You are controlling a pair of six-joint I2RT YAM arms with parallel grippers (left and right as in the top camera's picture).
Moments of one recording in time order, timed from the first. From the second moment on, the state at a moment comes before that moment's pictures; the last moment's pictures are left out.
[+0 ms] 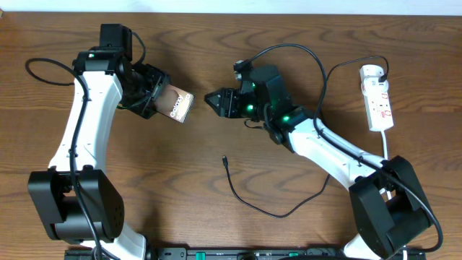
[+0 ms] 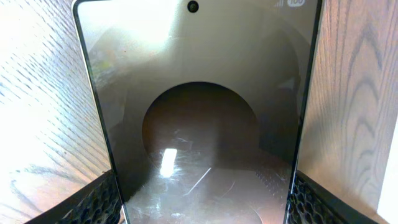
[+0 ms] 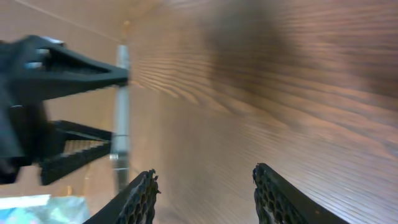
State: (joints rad) left arm 0.01 1.77 1.54 -1.07 0.30 -1.06; right arm 0.58 1.78 1.12 0.13 -0.48 0.74
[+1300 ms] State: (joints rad) left arm -0.15 1.77 1.54 -1.06 0.40 -1.19; right arm 0.69 1.78 1.12 0.16 -0.30 0.85
